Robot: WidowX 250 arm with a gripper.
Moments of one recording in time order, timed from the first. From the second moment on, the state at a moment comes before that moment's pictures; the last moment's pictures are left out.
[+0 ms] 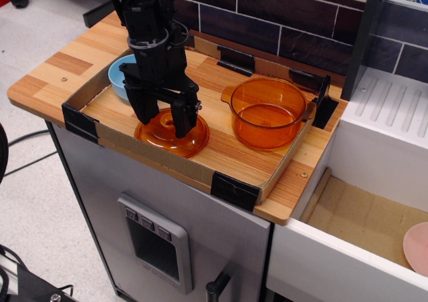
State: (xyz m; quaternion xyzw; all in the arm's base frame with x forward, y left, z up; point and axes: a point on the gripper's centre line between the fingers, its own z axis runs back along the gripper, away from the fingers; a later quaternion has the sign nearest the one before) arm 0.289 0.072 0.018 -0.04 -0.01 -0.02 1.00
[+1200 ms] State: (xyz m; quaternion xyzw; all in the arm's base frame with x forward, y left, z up) arm 0.287 0.060 0.017 -0.01 0.00 0.01 1.00
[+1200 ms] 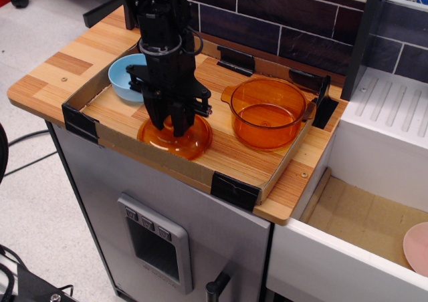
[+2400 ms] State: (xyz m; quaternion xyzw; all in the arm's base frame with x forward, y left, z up) arm 0.339 0.001 0.077 -0.03 0.01 0.07 1.00
